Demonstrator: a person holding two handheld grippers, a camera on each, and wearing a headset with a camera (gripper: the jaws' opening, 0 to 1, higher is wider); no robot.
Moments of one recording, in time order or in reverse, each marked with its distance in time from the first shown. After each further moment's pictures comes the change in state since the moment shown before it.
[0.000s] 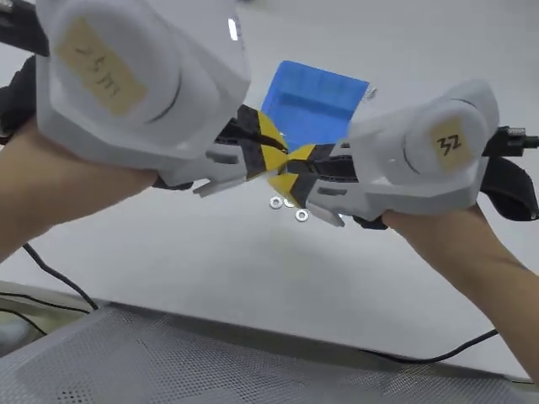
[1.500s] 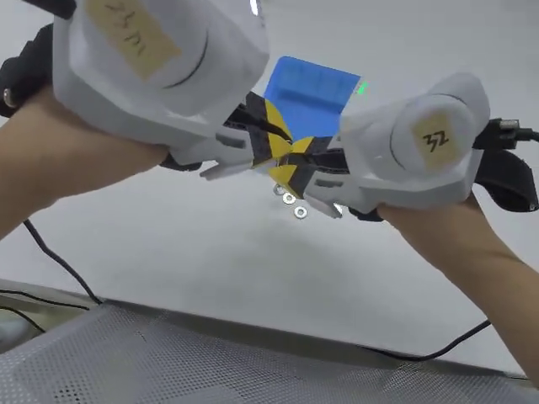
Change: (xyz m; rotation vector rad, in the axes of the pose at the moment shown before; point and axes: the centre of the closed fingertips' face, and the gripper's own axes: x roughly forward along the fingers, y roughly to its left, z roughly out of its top) left arm -0.004 0.005 0.012 0.025 0.023 -0.023; right arm -0.008 -0.003 0.009 -0.046 0.015 -0.041
